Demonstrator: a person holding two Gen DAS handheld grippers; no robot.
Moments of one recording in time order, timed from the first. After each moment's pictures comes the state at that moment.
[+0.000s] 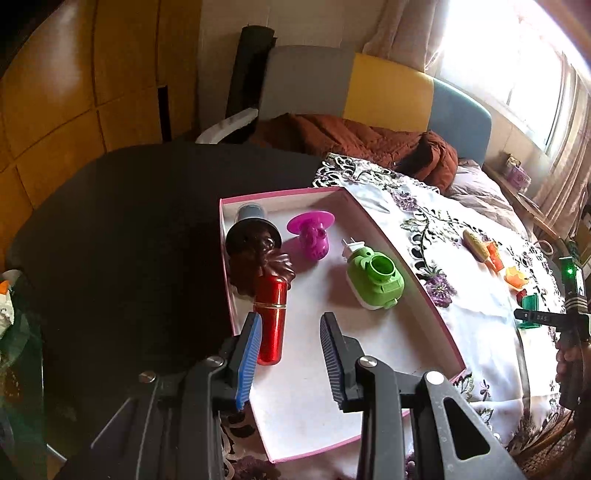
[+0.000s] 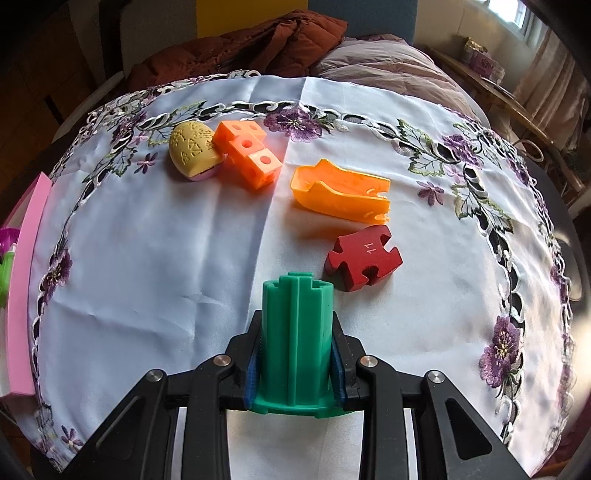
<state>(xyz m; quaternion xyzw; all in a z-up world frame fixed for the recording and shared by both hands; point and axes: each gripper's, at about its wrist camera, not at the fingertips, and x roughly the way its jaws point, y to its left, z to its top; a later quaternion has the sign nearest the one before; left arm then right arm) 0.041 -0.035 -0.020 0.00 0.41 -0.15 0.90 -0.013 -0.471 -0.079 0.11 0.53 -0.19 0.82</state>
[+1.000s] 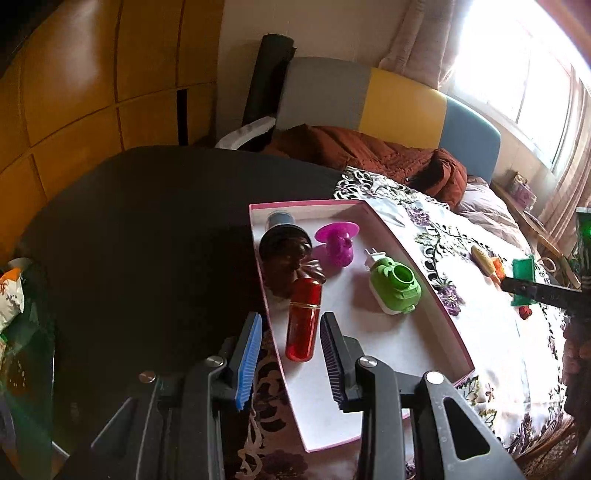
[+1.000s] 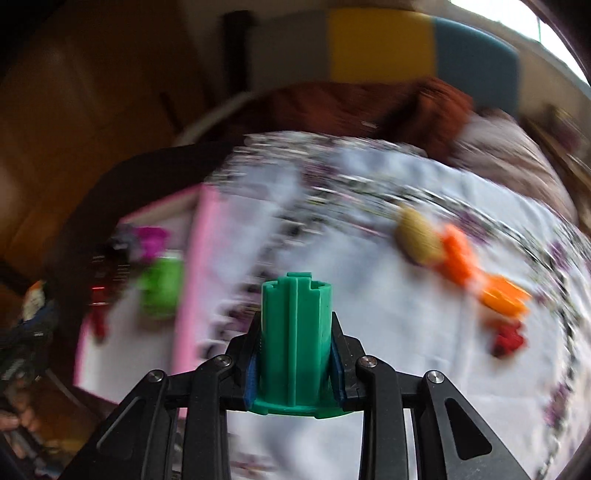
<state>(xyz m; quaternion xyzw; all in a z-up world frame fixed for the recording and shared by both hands) 0.036 -0.001 -0.016 -0.02 0.40 -0.13 0.91 0.031 -0.320 -0.002 0.08 0.45 0.01 0.89</state>
